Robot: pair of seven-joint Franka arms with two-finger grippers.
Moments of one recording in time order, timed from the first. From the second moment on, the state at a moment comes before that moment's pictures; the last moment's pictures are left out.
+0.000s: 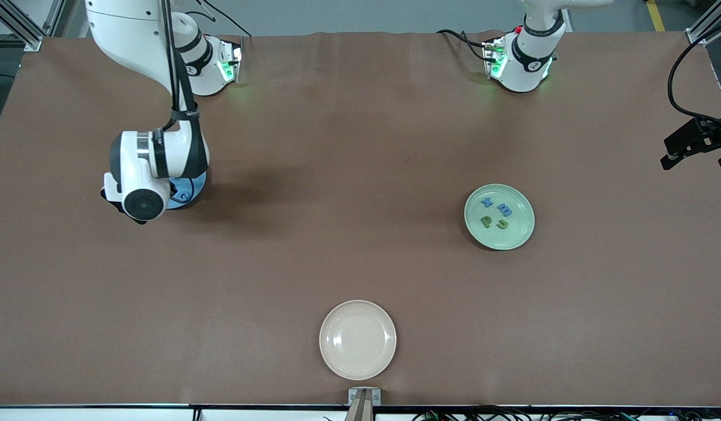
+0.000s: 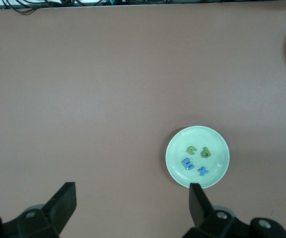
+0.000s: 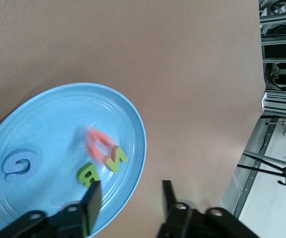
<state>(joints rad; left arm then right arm) -0.06 -0.02 0.09 -1.58 0.00 1.69 0.06 0.90 0.46 -0.83 -2.11 -0.08 1.78 0.80</state>
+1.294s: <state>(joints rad) -0.06 -0.02 0.09 -1.58 0.00 1.69 0.06 0.70 0.37 -0.83 -1.62 0.16 1.57 0.20</state>
